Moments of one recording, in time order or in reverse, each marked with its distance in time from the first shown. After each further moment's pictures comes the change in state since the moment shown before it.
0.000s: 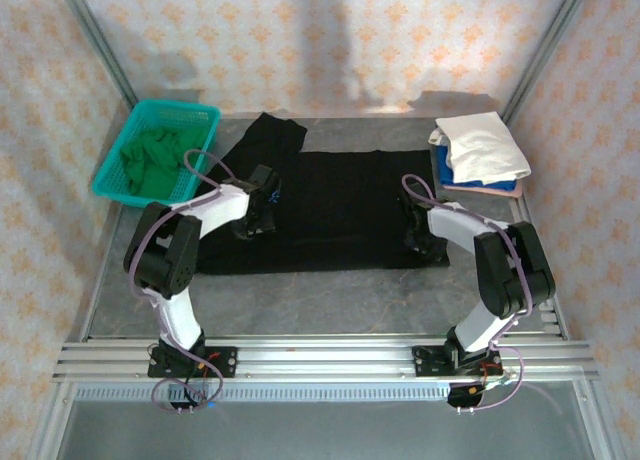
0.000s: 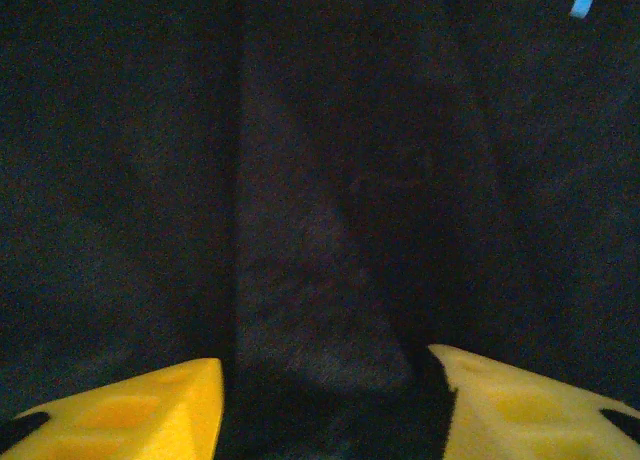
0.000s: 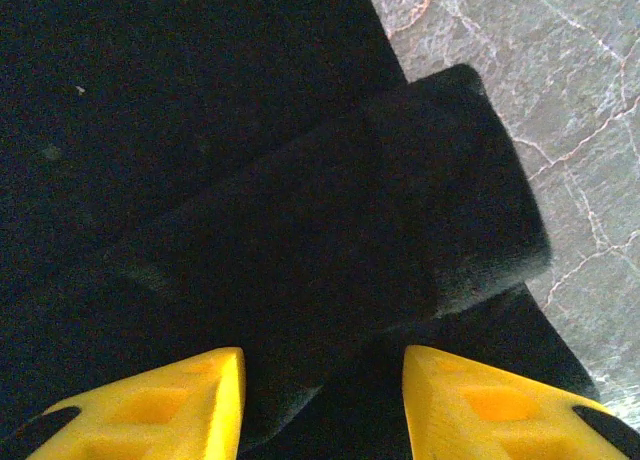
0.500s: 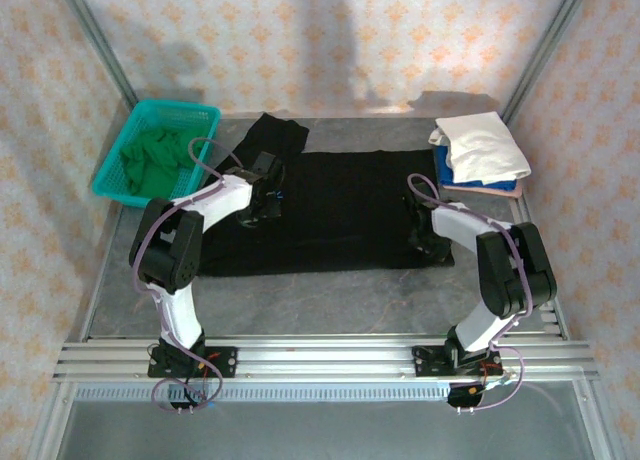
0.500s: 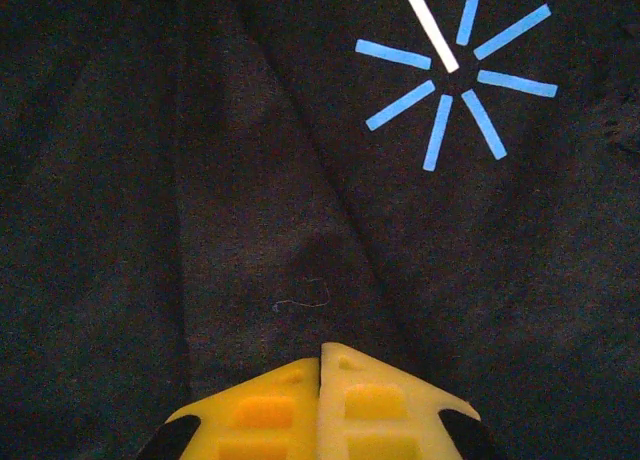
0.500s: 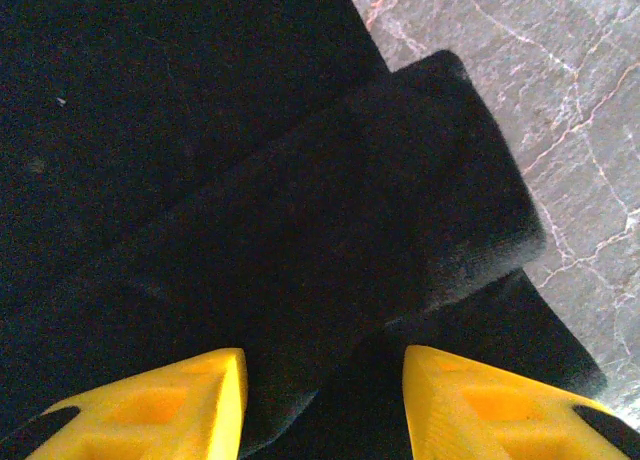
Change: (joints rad) left arm 0.000 0.033 0.106 0.004 0.025 0.053; right arm -0.039 -0.008 -0.012 0.009 0.008 0.008
